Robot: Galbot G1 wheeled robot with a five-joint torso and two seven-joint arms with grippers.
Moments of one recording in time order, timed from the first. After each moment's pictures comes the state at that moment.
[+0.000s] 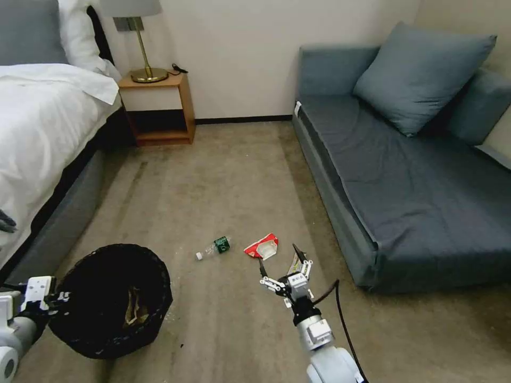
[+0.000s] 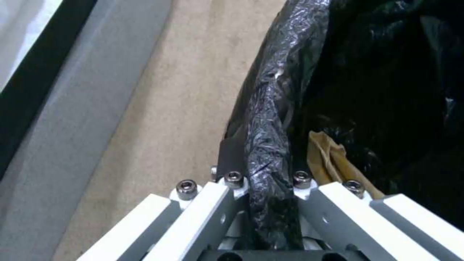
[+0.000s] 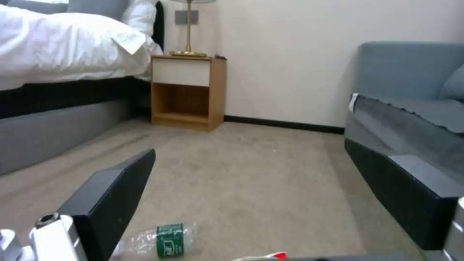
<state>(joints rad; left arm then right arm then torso) 1.72 -1.11 -1.14 -2.07 -0.48 0.74 0.10 -1.47 1.41 0.17 1.75 -0.12 0.35 0.10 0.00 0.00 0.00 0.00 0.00</state>
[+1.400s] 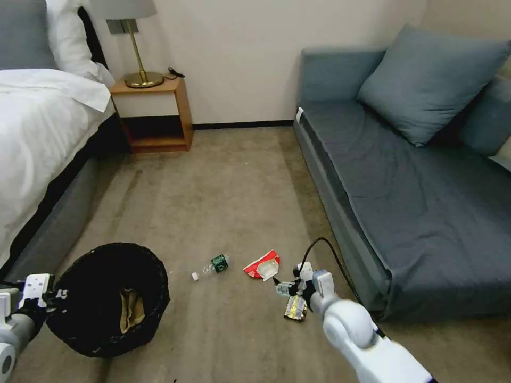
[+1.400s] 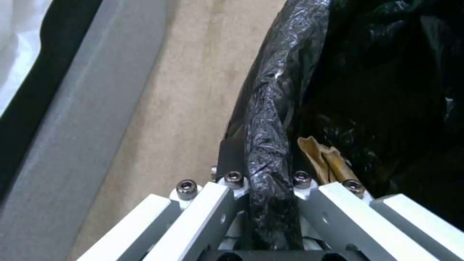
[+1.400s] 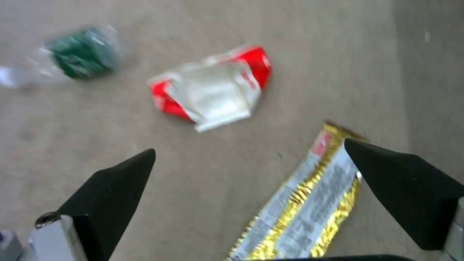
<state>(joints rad) 1.71 -1.08 -1.16 -2.05 -0.48 0.74 0.11 -1.09 1.19 0.03 1.58 0.50 -0.57 0.17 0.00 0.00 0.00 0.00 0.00</state>
